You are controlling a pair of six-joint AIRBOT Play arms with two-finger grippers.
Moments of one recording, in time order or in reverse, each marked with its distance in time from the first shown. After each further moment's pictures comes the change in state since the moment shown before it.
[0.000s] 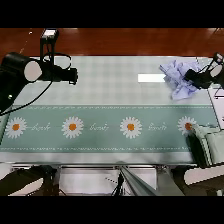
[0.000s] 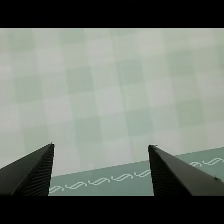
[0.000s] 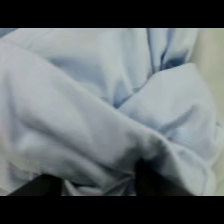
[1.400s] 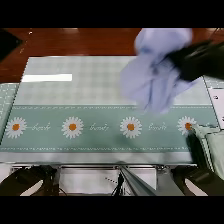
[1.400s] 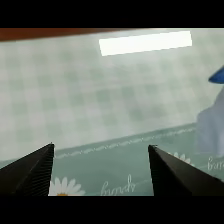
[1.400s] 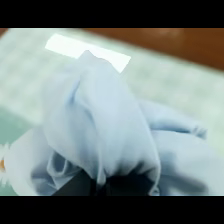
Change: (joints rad) left arm -0.140 0.326 0.558 -0.028 -0.603 -0.084; right arm 0.683 0.861 -0.068 0.192 0.389 -0.319
